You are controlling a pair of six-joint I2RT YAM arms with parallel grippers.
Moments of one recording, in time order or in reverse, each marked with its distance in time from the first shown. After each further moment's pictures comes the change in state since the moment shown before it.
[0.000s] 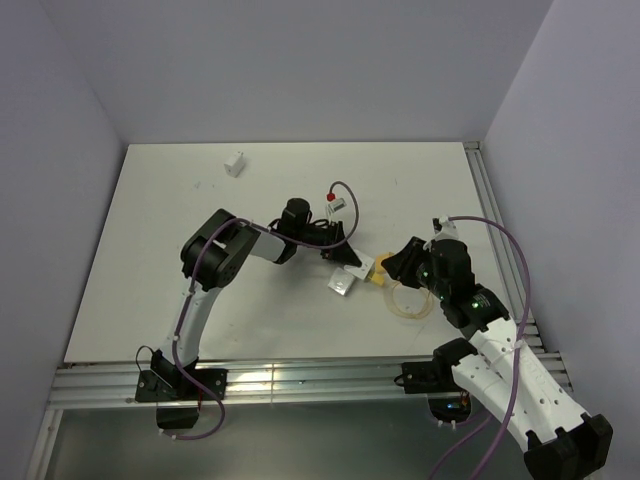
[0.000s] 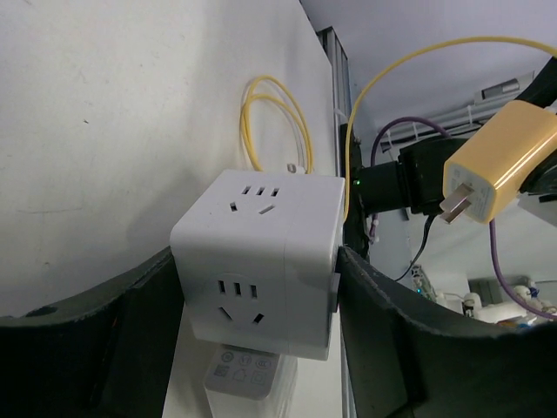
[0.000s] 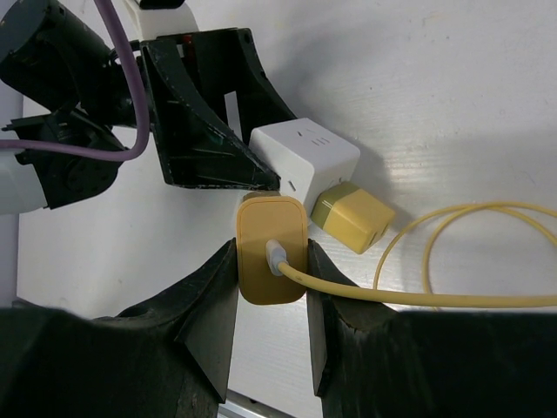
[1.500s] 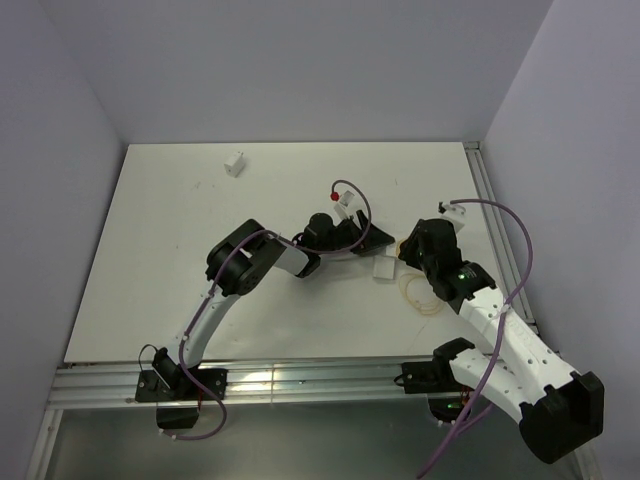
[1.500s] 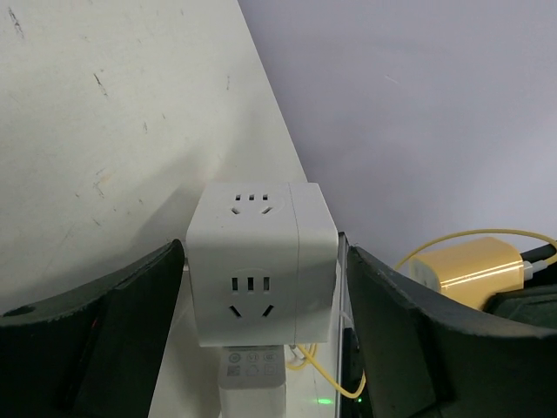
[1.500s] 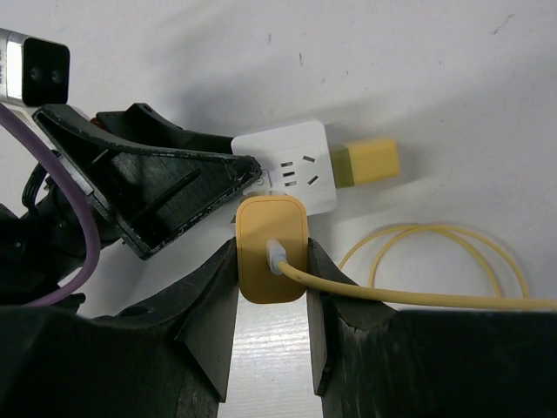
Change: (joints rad) left arm -0.152 0.141 0.103 0.315 -0.630 -0.357; right arm -0.005 0.241 0.120 -0.016 0.369 -0.032
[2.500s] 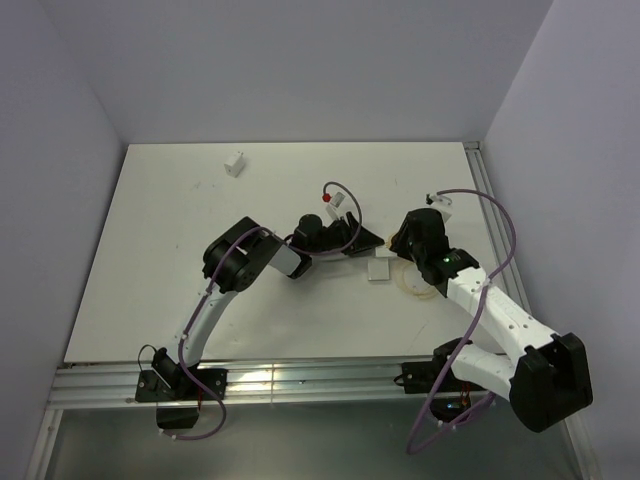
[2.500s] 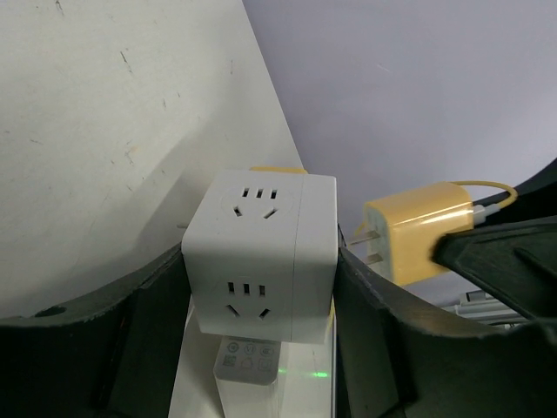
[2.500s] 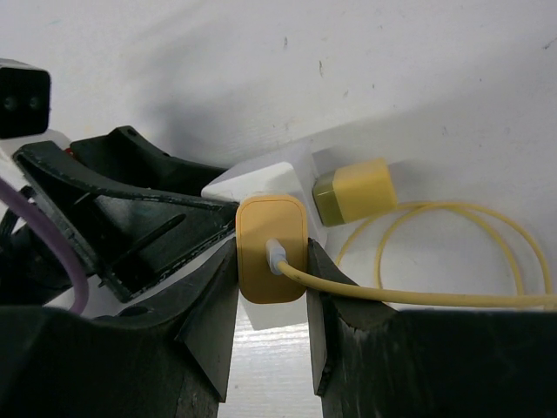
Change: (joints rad) left arm 0.044 0.000 -0.065 0.084 0.079 -0.034; right arm -0.018 0.168 0.018 0.138 -0.042 -0.022
